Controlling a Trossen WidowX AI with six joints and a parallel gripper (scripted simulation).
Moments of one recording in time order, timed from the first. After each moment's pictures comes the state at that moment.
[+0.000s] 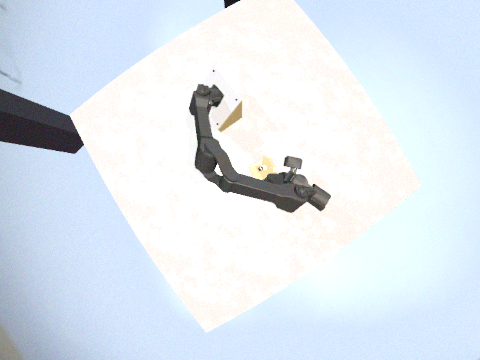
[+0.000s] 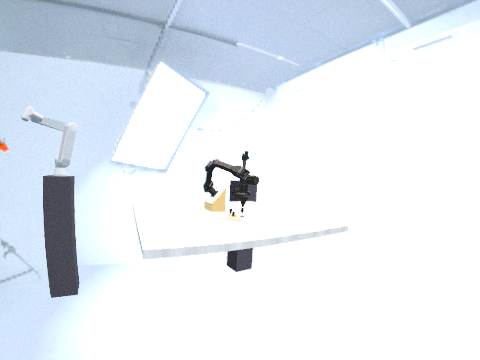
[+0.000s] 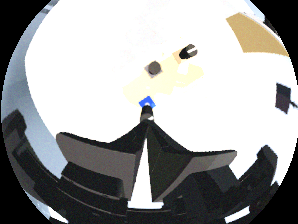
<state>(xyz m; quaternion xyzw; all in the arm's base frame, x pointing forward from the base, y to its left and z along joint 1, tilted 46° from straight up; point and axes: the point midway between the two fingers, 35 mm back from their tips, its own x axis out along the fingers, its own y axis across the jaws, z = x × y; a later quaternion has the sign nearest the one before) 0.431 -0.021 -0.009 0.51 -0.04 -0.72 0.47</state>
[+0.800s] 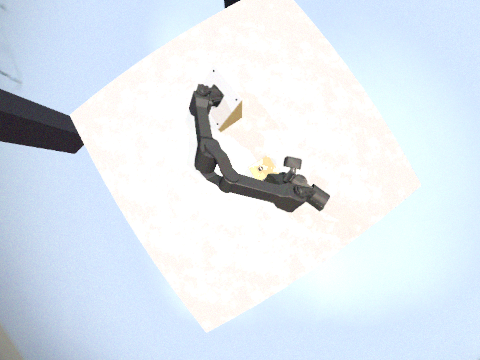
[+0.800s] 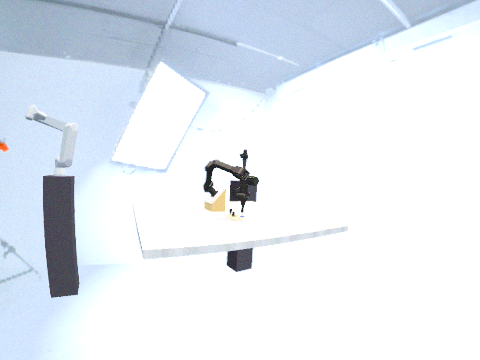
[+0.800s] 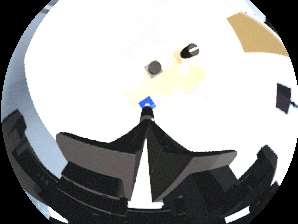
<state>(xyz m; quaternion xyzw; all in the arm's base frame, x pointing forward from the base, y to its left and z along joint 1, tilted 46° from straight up) 0.431 -0.024 -0.013 0.51 -0.04 -0.72 0.47</state>
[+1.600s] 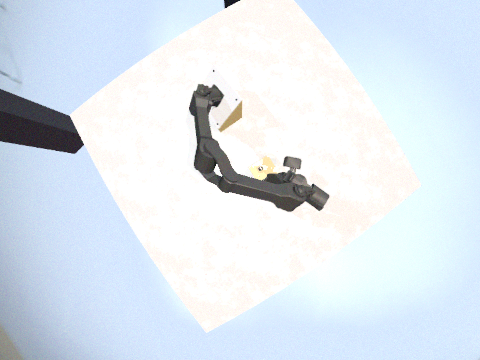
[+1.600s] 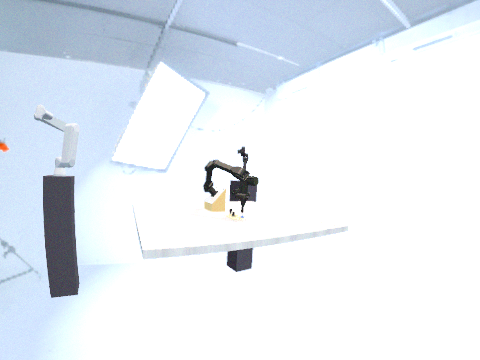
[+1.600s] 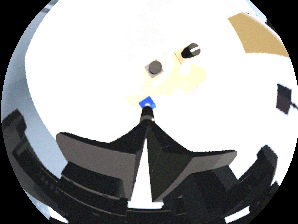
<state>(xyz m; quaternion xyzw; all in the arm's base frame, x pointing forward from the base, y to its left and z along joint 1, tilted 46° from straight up) 0.430 -0.026 -0.015 0.51 -0.04 -0.72 0.47</state>
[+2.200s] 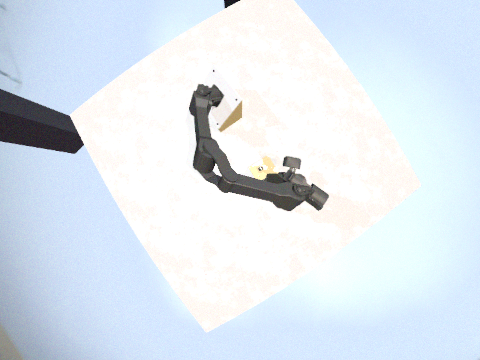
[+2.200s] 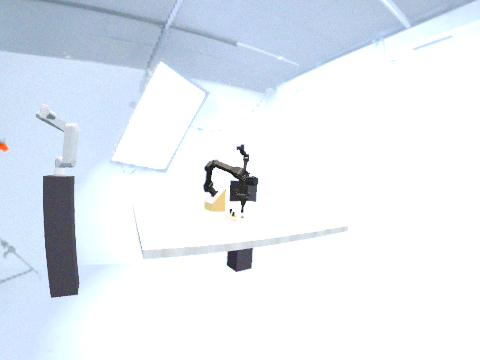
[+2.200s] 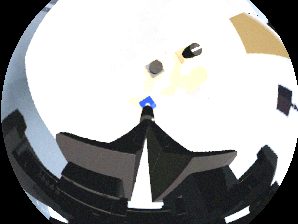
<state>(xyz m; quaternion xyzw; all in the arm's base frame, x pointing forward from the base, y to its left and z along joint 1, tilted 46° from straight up) 0.429 -0.026 -0.017 0.51 -0.04 -0.71 0.48</state>
